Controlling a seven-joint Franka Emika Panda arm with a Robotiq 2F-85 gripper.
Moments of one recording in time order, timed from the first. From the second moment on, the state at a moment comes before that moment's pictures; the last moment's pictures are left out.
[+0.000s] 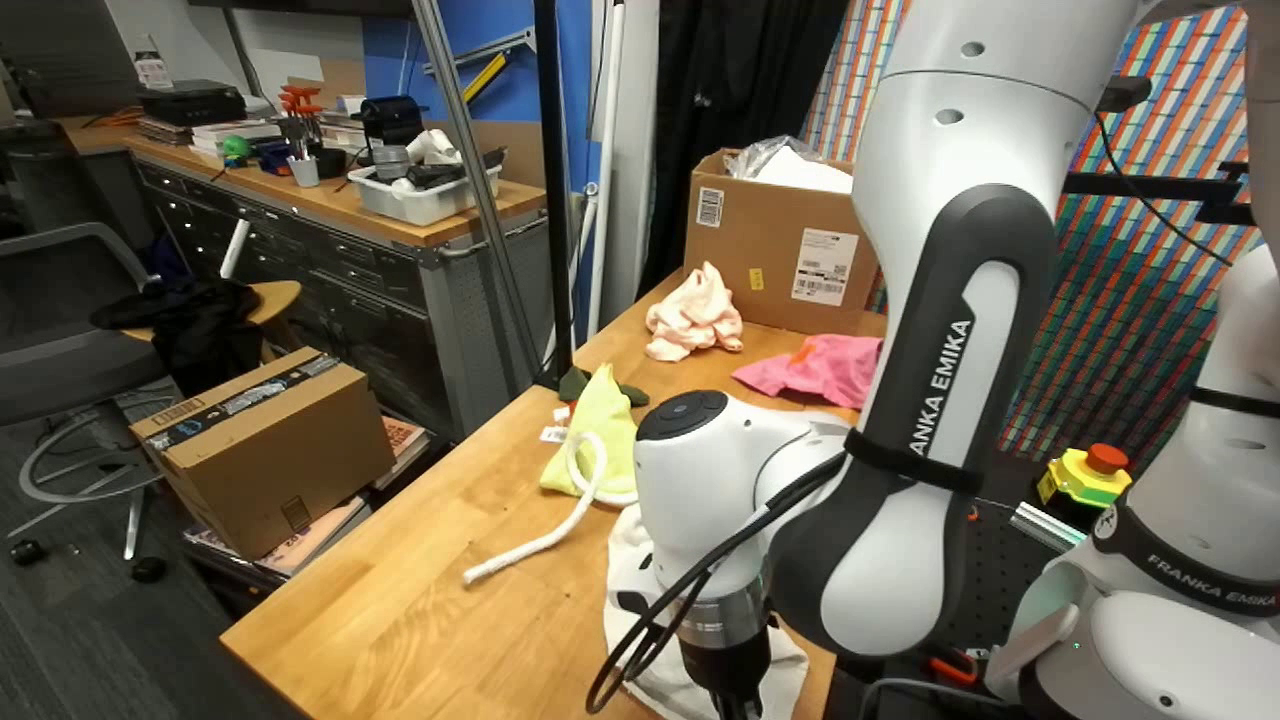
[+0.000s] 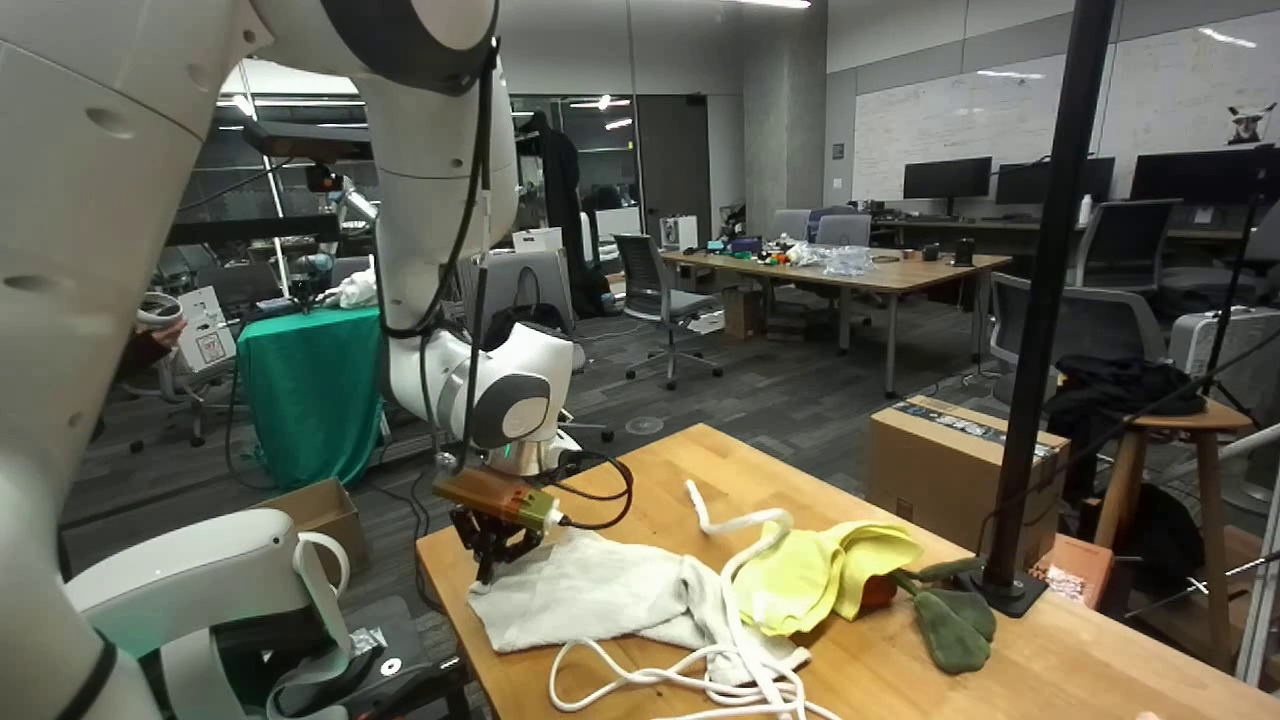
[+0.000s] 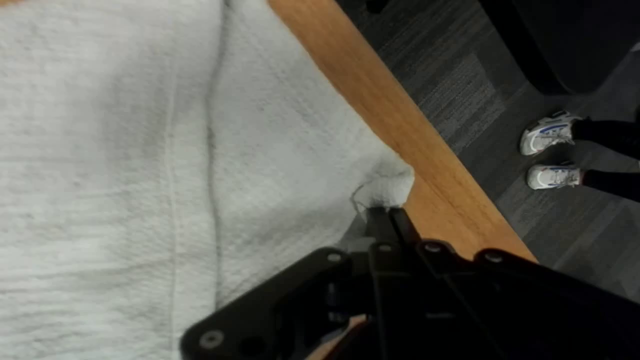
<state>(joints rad) 0.12 0.52 0.51 -2.44 0.08 2.71 -0.34</state>
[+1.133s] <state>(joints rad) 0.17 0.53 0.61 -2.46 0.15 2.94 -0.12</state>
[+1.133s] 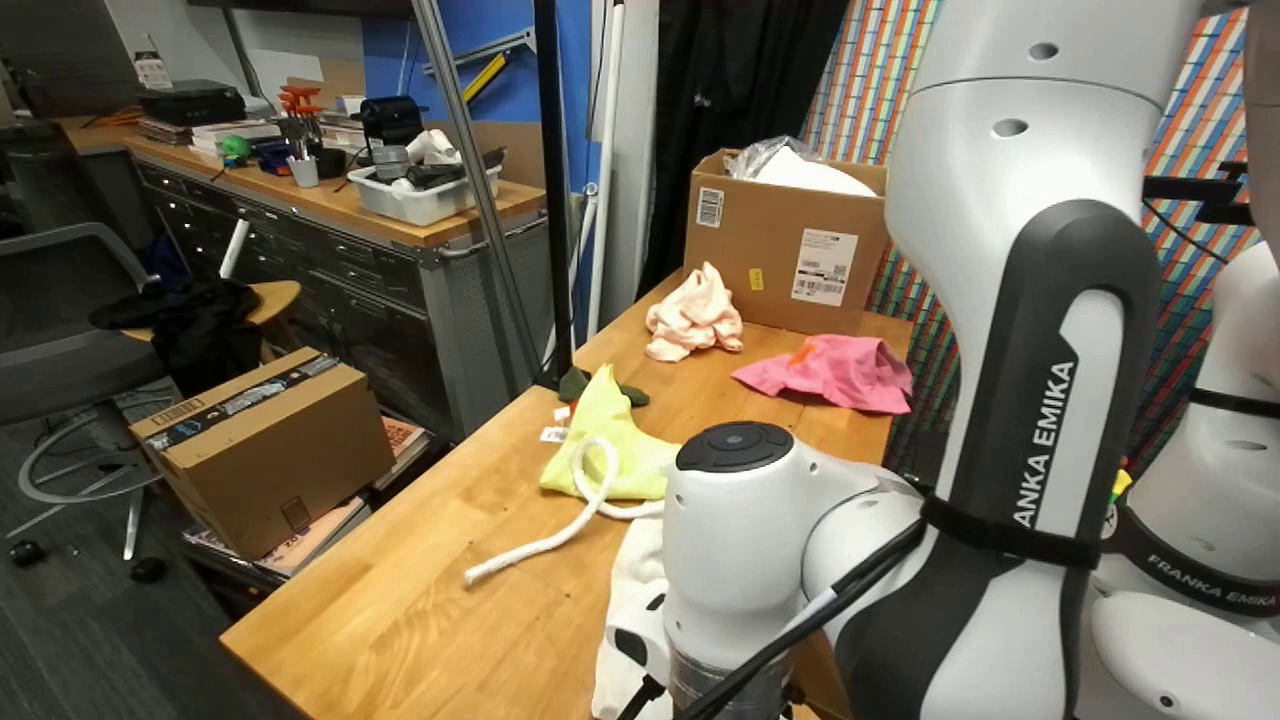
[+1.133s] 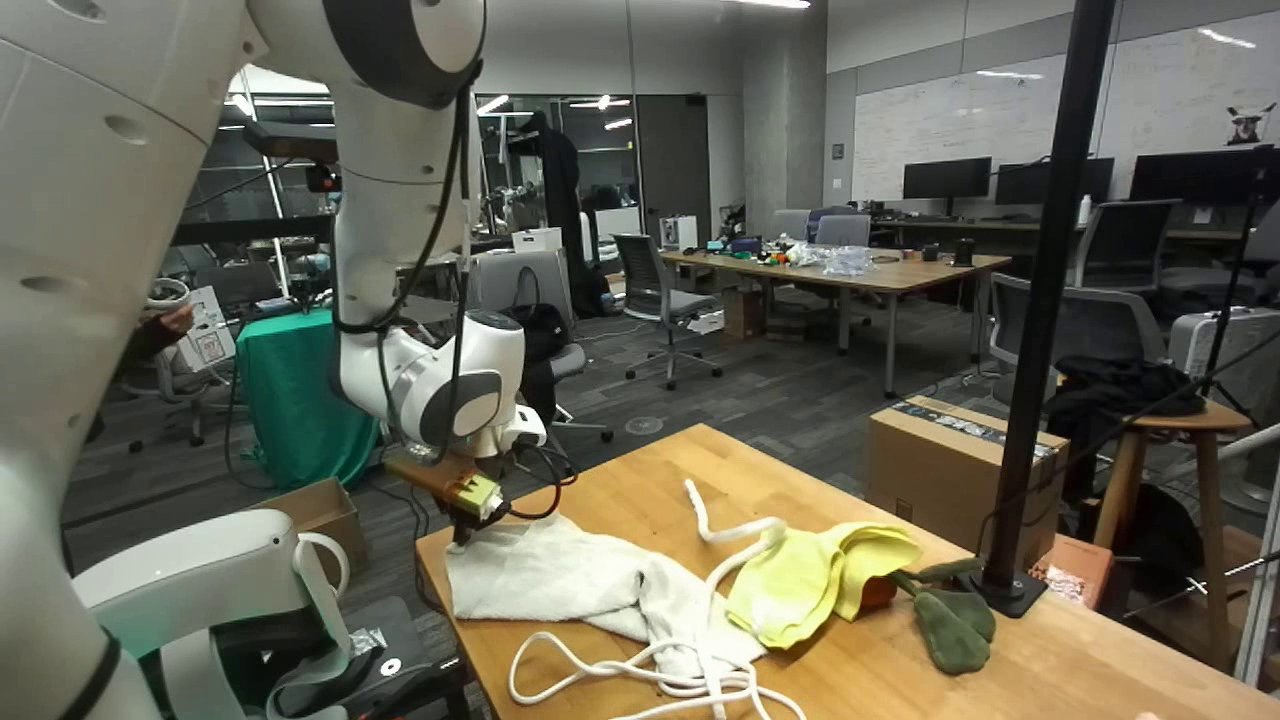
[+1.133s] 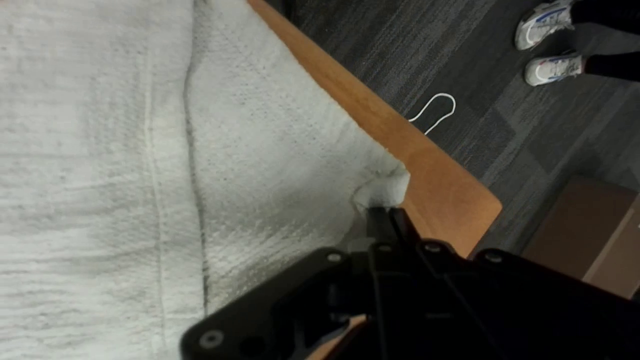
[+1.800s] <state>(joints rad) 0.29 0.53 0.49 -2.46 0.15 3.17 0.06</state>
